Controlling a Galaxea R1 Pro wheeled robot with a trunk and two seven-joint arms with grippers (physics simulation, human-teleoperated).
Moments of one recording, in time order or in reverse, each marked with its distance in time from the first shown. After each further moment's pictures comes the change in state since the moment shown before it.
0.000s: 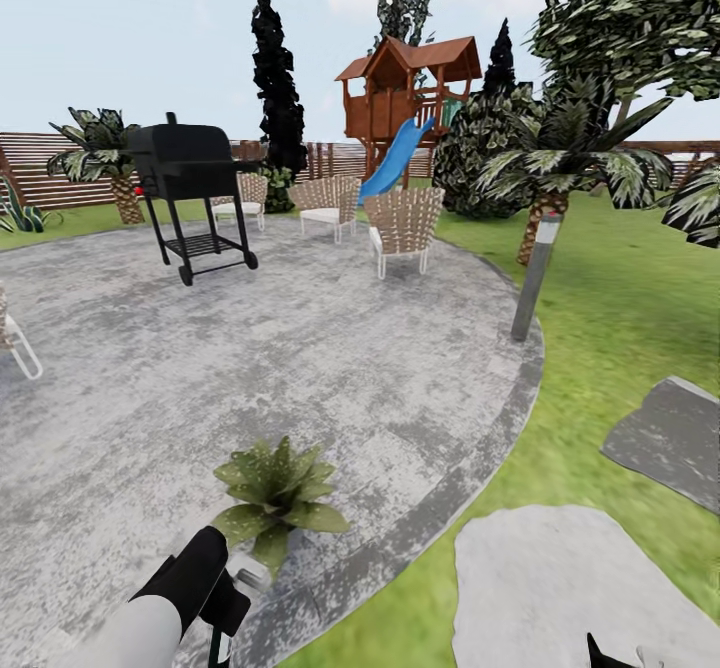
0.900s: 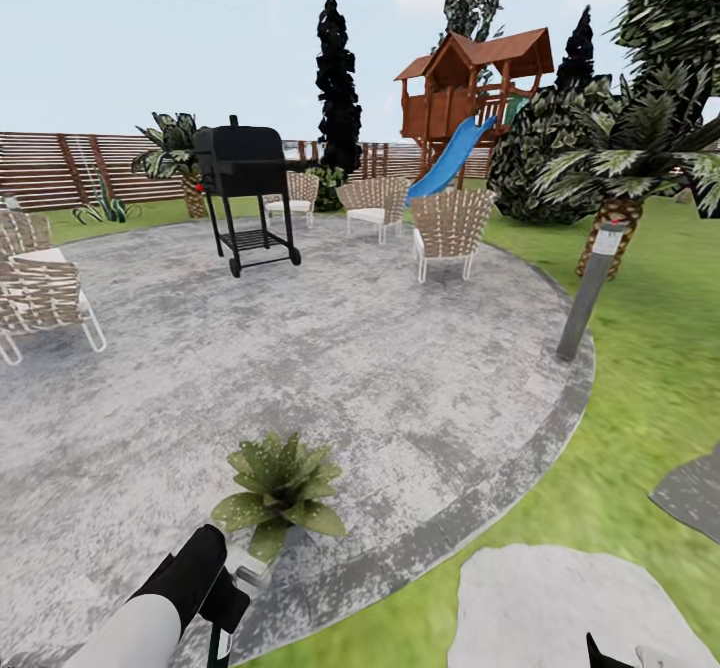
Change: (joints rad) left arm 0.000 0.002 0.003 -0.012 0.001 0.001 0.000; right arm 0.000 0.001 0.000 0.001 0.000 0.000 -0.001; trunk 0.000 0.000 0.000
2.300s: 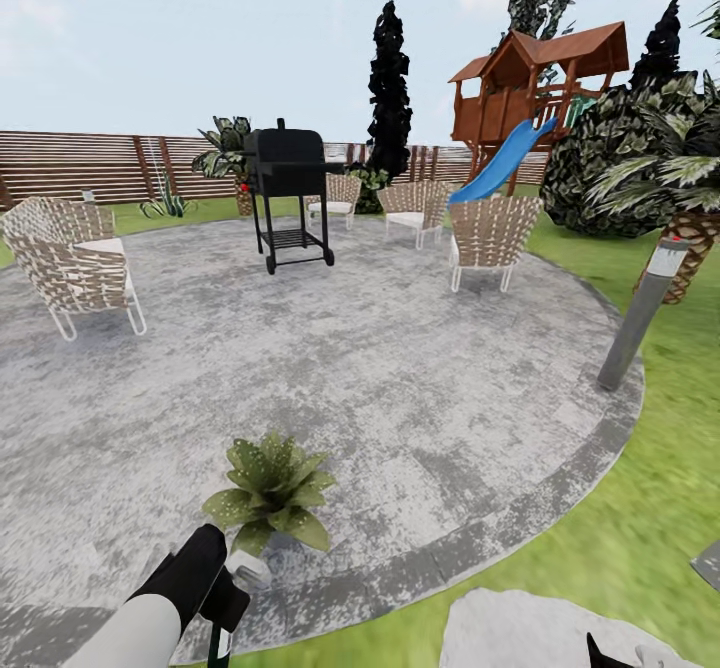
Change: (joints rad) left arm 0.000 -0.001 0.001 -0.003 0.000 0.000 0.000; right arm 0.000 -0.001 0.000 0.000 0.001 0.000 0.000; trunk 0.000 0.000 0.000
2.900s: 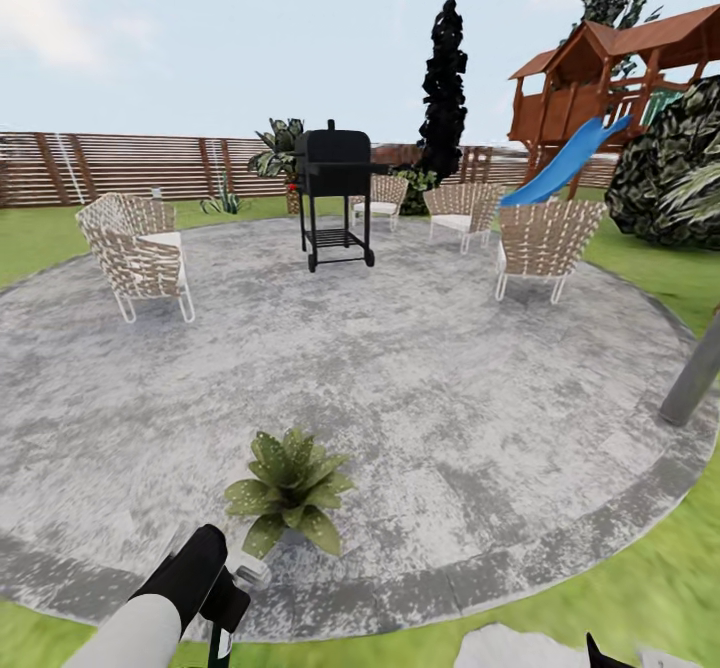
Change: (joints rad) left arm 0.000 -0.001 -0.001 0.001 0.000 -0.001 0.000; right arm 0.000 0.001 0.000 -0.001 0.000 0.001 0.000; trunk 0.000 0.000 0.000
